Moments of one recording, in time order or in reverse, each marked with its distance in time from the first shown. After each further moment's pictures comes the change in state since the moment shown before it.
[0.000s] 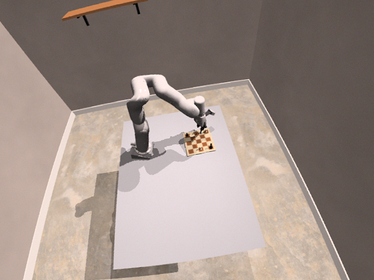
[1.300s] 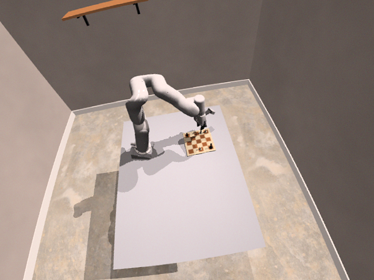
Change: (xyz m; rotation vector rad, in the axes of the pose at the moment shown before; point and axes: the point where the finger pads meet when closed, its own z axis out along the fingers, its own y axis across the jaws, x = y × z) arm 0.000 0.000 -0.010 0.000 0.000 0.000
